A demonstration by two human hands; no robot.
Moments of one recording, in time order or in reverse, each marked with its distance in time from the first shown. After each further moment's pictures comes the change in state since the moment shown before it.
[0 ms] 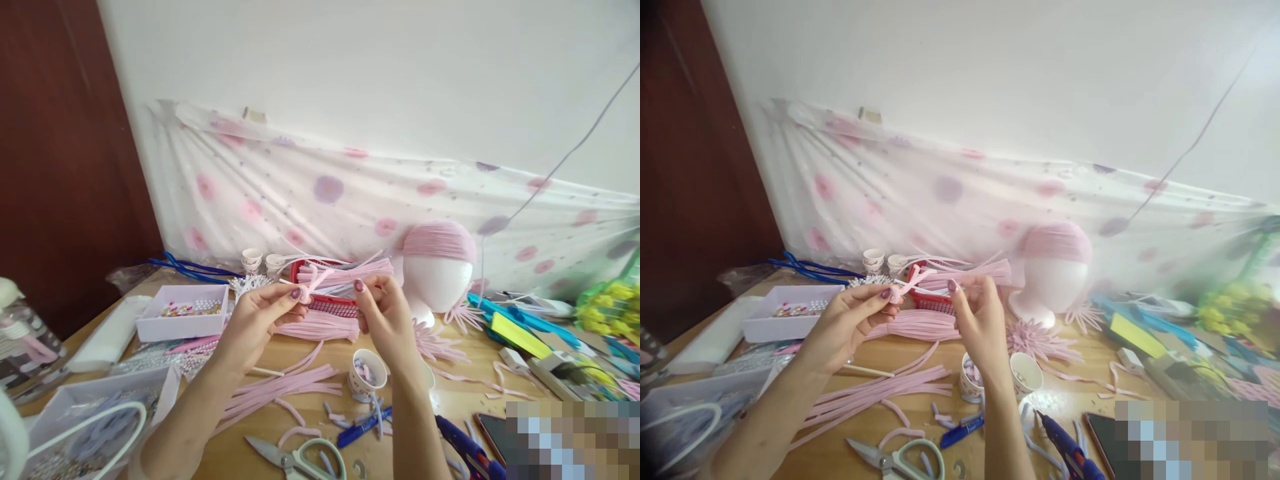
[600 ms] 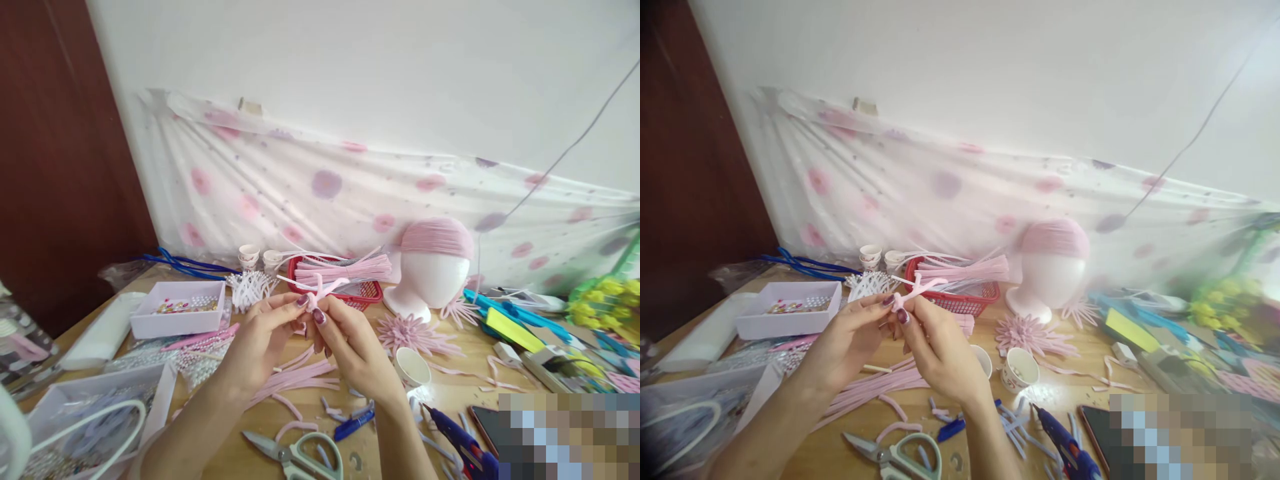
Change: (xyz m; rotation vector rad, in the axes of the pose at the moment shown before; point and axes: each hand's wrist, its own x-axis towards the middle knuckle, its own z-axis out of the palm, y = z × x) left_hand -0.014 -0.011 0.015 -0.150 -0.133 -0.121; right_hand -0.020 -0.025 0.018 -0.119 -0.544 -0.273
